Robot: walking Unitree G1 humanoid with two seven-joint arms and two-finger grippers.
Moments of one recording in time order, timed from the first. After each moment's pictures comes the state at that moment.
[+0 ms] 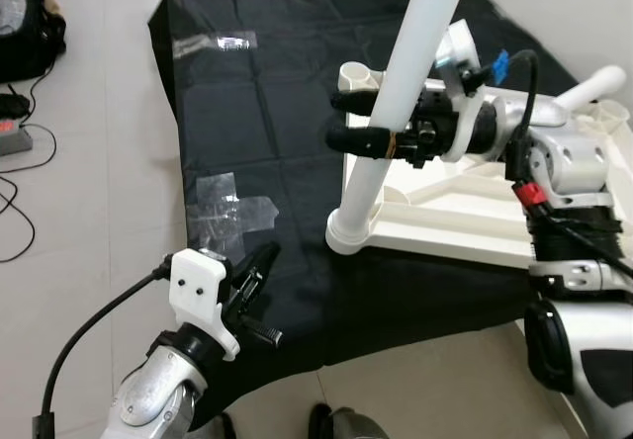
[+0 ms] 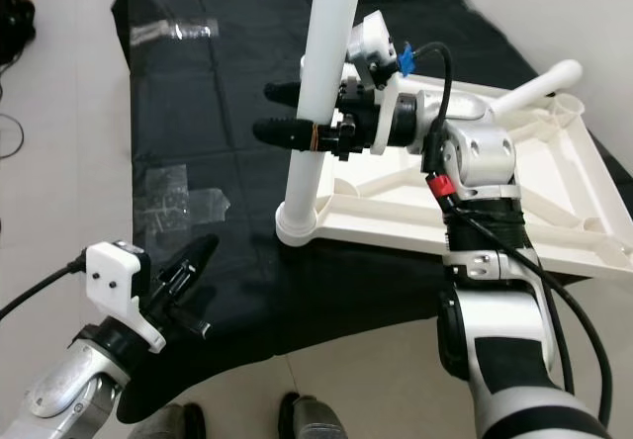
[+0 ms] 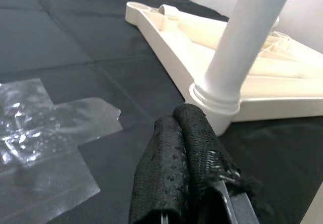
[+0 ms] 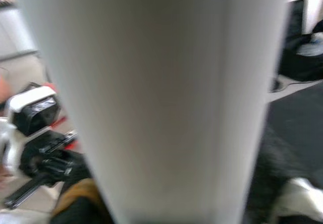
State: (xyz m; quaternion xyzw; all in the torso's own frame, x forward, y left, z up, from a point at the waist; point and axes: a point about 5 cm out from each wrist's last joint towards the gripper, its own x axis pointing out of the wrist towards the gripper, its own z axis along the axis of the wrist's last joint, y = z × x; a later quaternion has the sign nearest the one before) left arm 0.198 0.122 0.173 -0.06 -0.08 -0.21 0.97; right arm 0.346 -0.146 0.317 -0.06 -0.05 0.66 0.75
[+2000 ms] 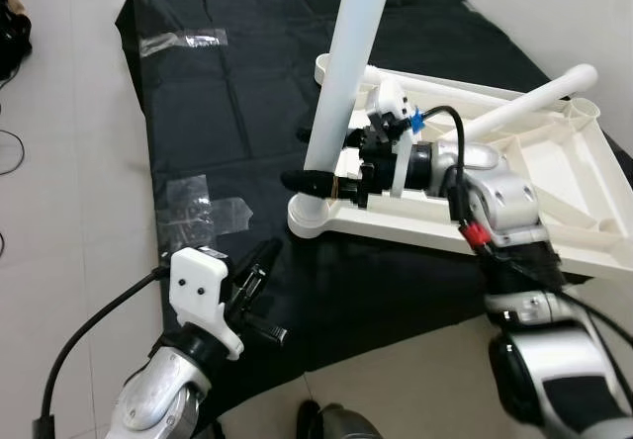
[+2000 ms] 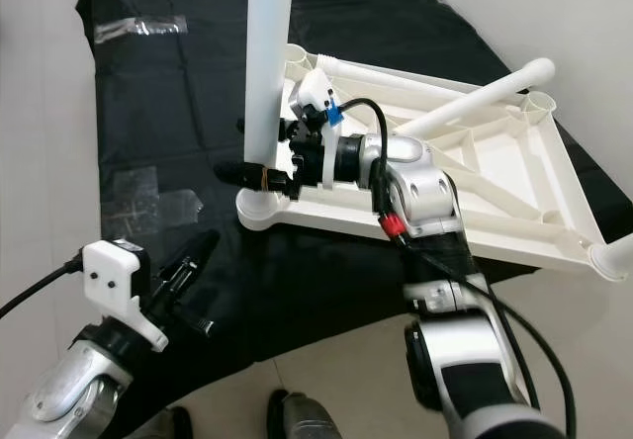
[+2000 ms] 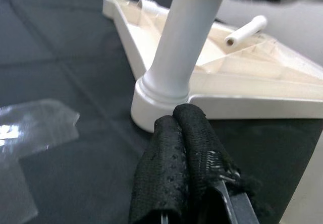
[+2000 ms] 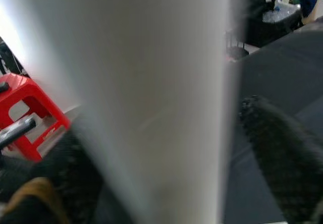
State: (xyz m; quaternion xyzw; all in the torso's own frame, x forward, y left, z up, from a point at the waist) left arm 0.190 0.115 0.176 -0.07 -0.08 -0.20 0.97; right arm 0.357 -0.103 0.287 -0.08 -0.03 0.62 0.78
